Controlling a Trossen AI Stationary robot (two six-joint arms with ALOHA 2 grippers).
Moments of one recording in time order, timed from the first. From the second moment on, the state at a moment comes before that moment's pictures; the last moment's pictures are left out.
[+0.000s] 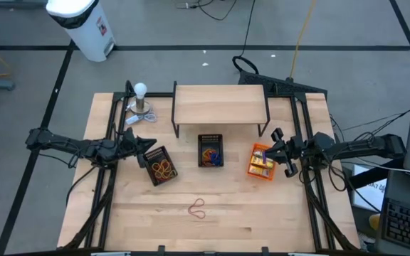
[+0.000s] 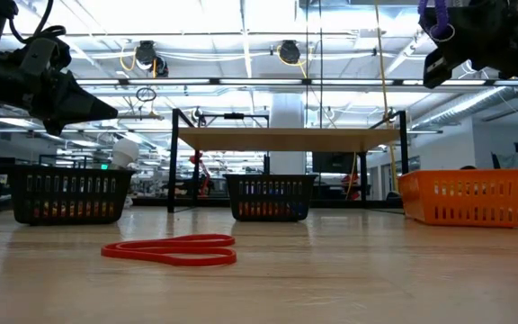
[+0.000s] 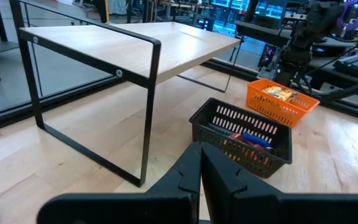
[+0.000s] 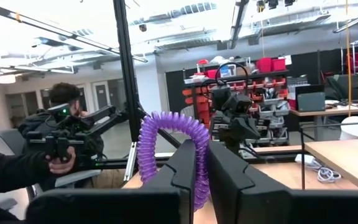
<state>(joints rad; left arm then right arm) -0.20 0.24 0.05 0.00 -0.60 -0.31 0.01 0.43 0.02 0.71 -0.18 0.17</state>
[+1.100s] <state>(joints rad) -0.20 0.24 0.05 0.00 -0.60 -0.32 0.01 0.46 0.05 0.59 -0.13 0.18</state>
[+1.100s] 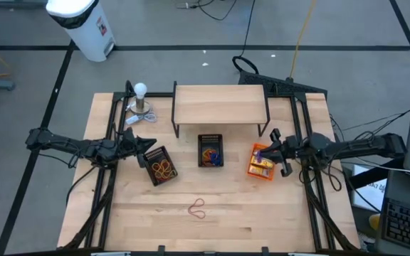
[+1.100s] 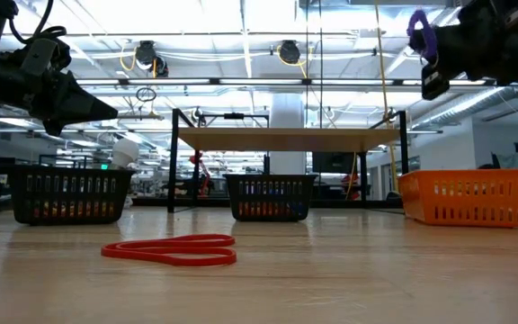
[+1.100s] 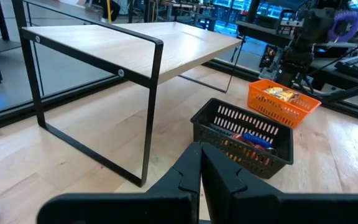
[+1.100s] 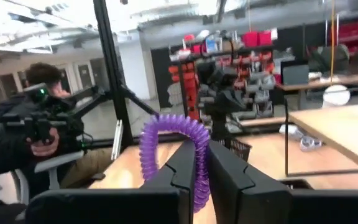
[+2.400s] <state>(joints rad) -0.20 0.24 0.05 0.00 -0.60 -0.33 -0.10 1.54 0.85 0.13 0.00 0.10</state>
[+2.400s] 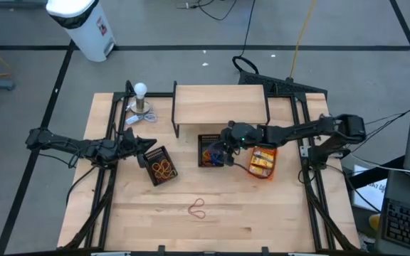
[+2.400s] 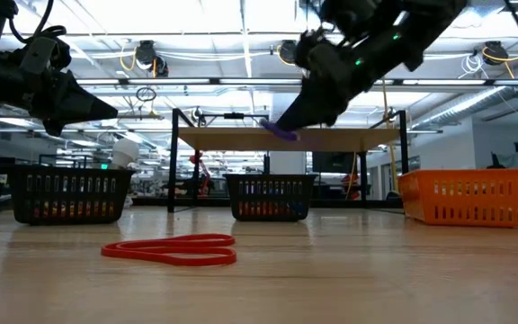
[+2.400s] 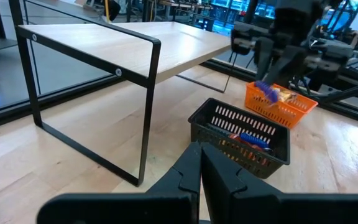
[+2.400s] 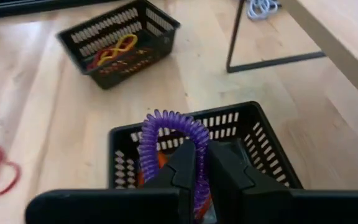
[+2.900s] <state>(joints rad) -0.20 0.24 0.05 0.00 -0.61 -0.32 -0.11 1.72 0.85 0.27 -0.05 0.16</state>
